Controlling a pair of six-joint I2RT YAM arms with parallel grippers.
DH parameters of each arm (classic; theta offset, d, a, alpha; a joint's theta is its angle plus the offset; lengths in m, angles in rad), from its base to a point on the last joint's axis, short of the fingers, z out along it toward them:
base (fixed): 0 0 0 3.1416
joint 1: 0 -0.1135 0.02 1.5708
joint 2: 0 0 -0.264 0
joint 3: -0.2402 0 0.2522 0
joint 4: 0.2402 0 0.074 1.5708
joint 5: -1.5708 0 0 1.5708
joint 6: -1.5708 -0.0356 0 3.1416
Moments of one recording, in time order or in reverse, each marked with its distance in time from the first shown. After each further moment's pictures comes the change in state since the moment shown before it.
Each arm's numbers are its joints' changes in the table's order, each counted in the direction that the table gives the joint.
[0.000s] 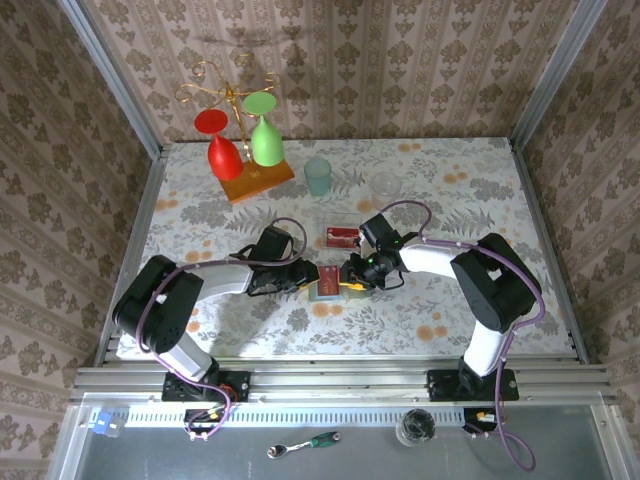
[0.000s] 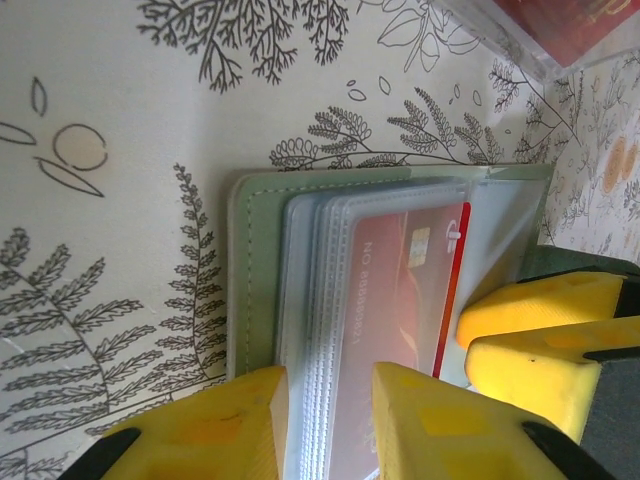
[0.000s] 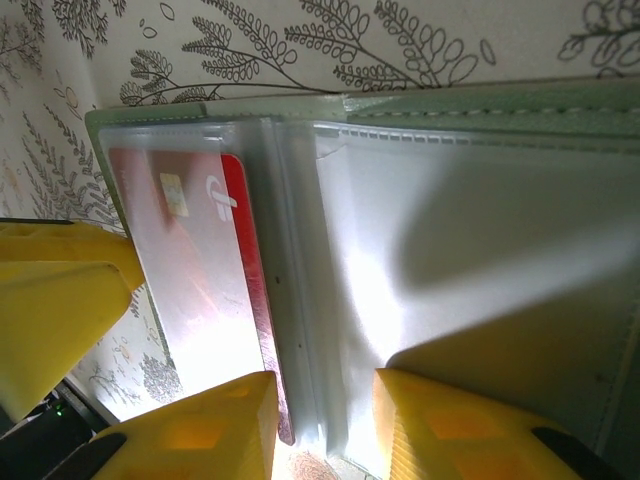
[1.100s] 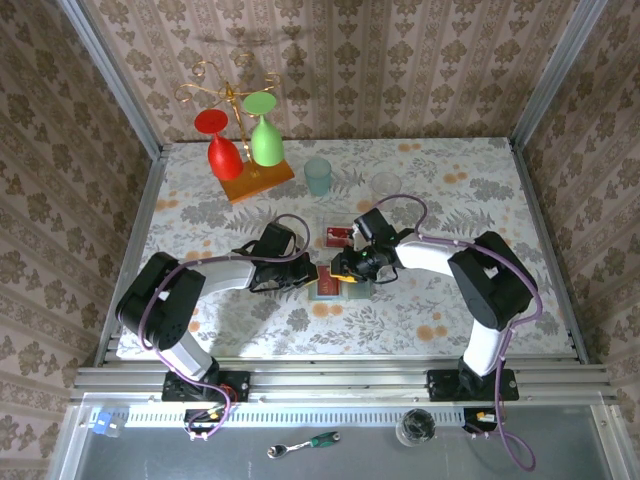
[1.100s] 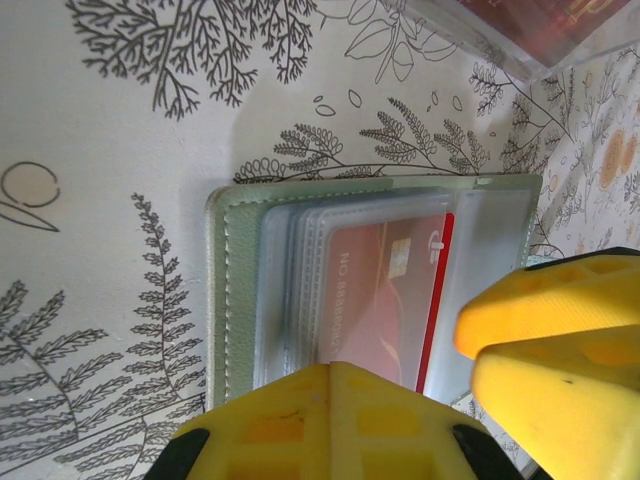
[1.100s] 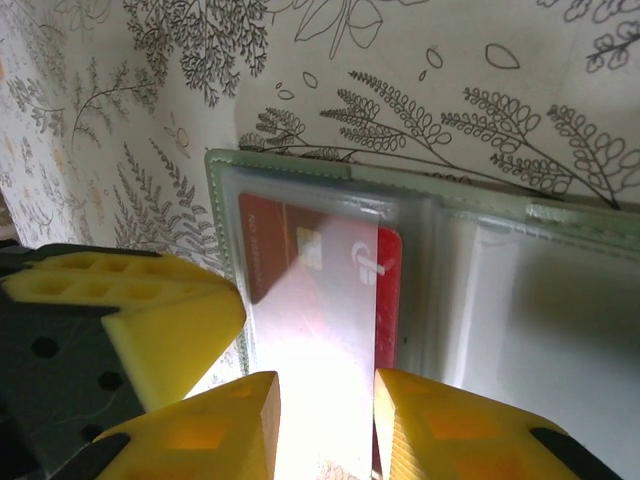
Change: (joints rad) left arm 0.000 0.022 -0.048 0.041 -0.007 -0.035; right arm -0.013 0.027 -0.055 -0.066 0.029 -0.035
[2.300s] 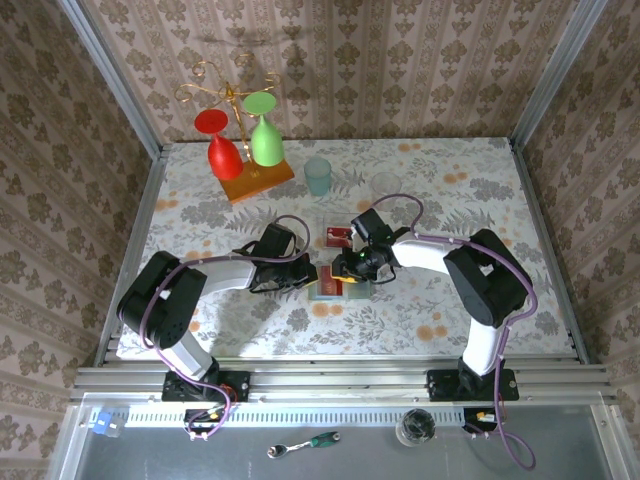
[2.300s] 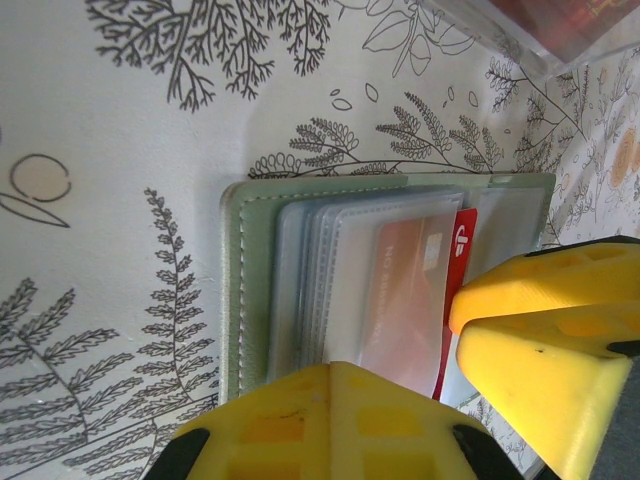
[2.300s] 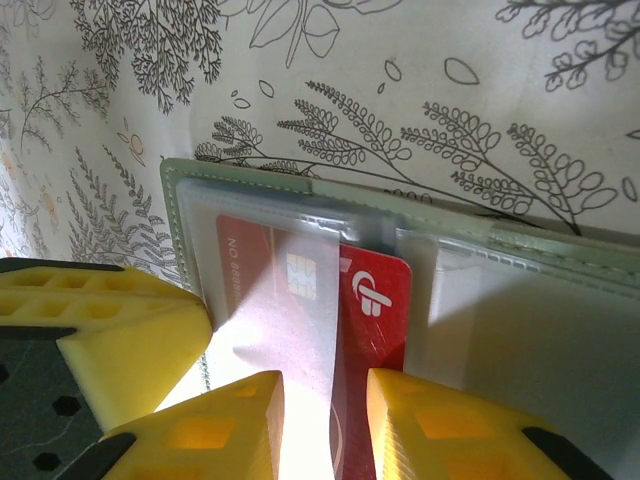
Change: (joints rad) left arm 0.000 0.009 0.004 -0.001 0.000 0.000; right arm -0.005 0.022 -0.029 0.052 -0.055 0.042
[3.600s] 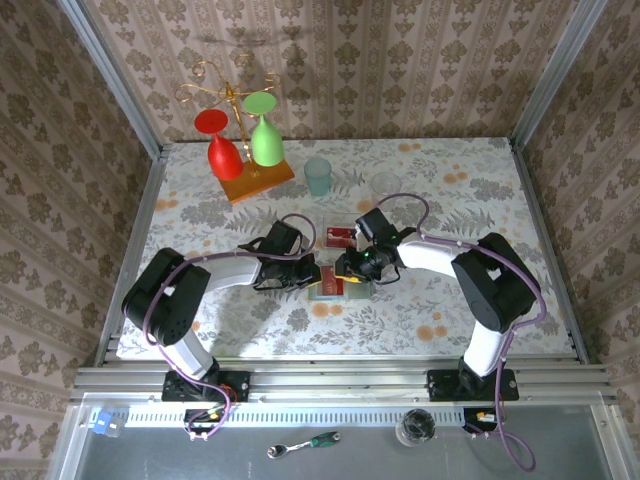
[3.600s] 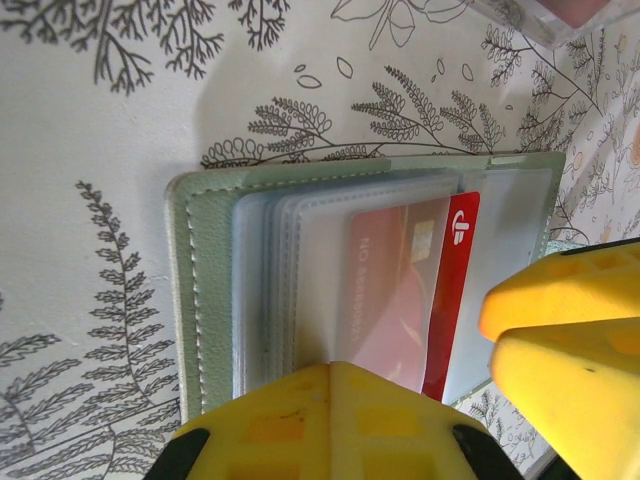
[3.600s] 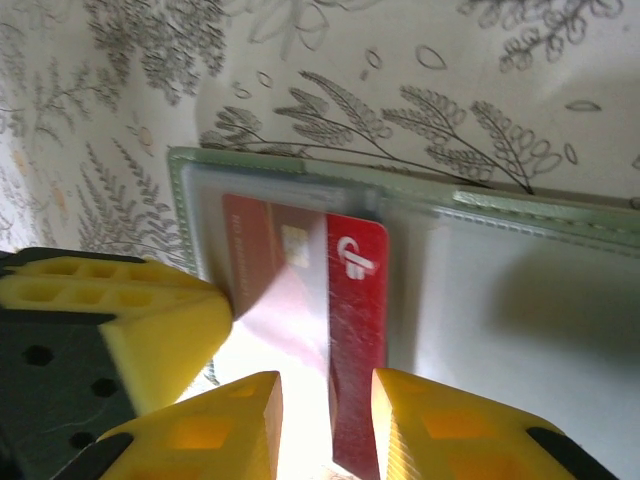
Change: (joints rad) left arm 0.029 0.031 -0.063 0.080 0.005 -0.031; right arm 0.013 -0.041 0.029 0.018 0.001 0.000
